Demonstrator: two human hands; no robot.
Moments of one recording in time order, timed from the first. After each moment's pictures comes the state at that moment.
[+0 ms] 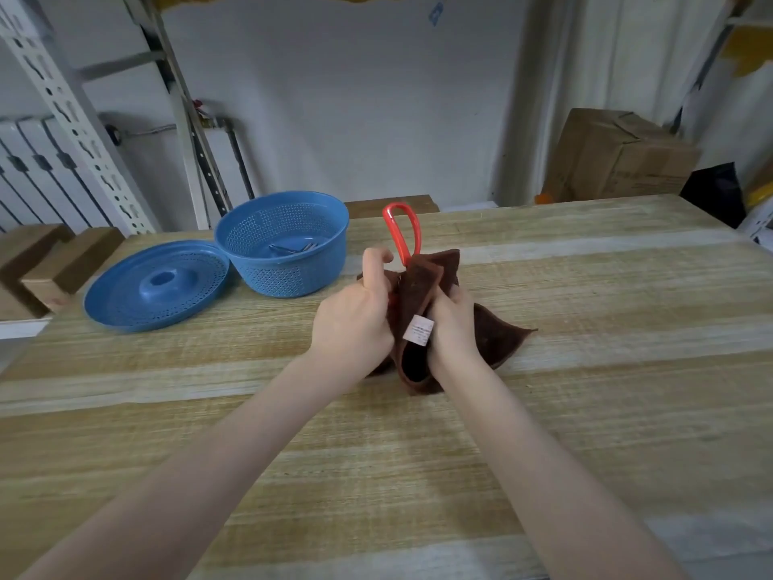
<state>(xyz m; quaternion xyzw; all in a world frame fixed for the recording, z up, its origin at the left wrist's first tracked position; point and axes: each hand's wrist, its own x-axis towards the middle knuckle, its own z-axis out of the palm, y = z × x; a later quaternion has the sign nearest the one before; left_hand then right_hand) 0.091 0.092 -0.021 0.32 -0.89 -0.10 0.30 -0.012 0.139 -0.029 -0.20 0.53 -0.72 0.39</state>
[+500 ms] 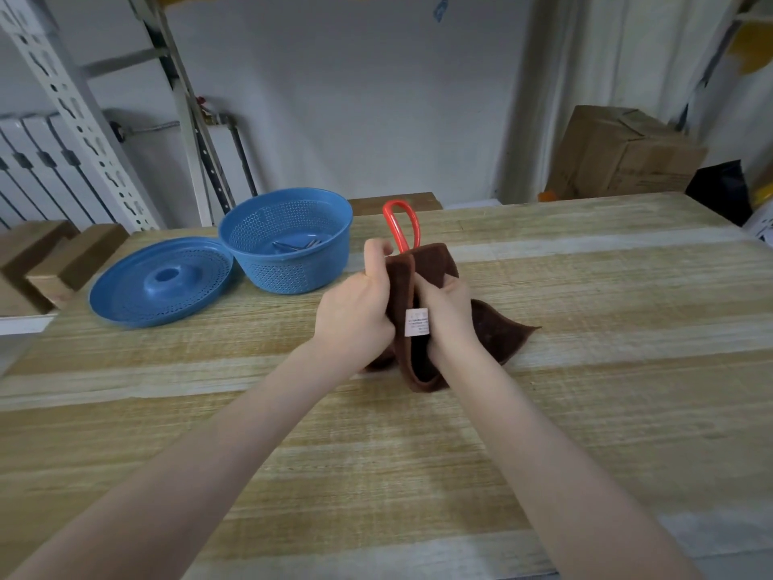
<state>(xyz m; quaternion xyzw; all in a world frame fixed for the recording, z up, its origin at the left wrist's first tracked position) 0.086 0.083 -0.018 0.36 -0.89 -0.09 0.28 -0.013 0.132 -0.024 -0.20 0.53 -0.72 0.41</state>
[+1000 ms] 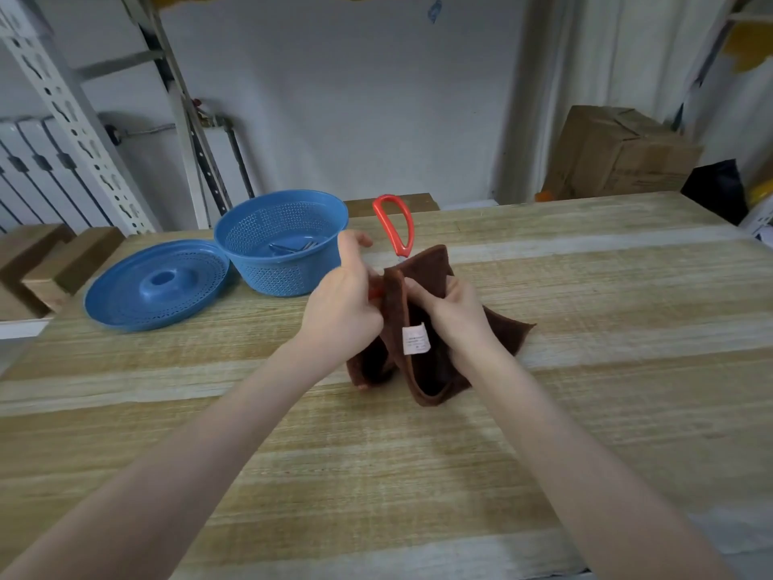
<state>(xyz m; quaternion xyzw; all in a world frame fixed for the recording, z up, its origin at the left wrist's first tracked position) 0.092 0.077 -0.011 0.33 -0.86 -0.21 0.32 -0.037 0.140 -0.036 -0.33 0.60 -0.63 0.37</state>
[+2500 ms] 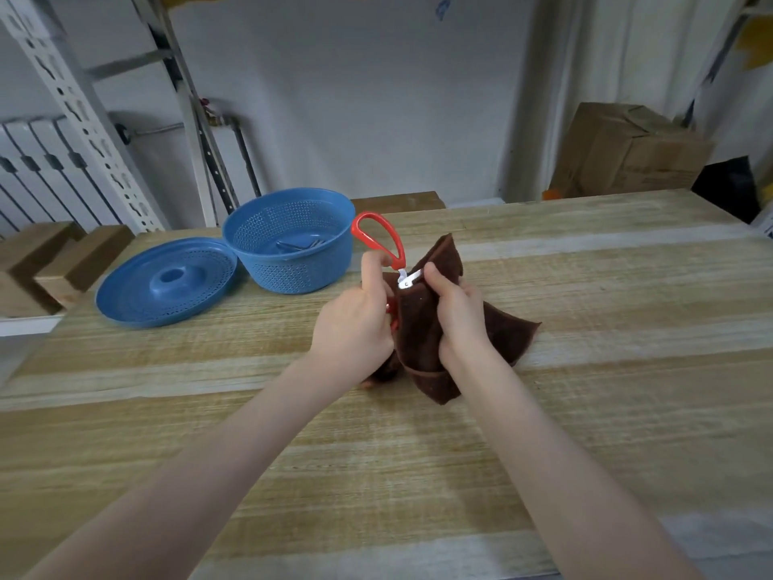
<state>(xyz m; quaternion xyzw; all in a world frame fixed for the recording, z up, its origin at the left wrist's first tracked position) 0.099 0.099 -0.017 0.32 -0.89 -0.14 0.29 -0.019 0.135 -0.026 -0.15 0.54 -0.72 0.41</state>
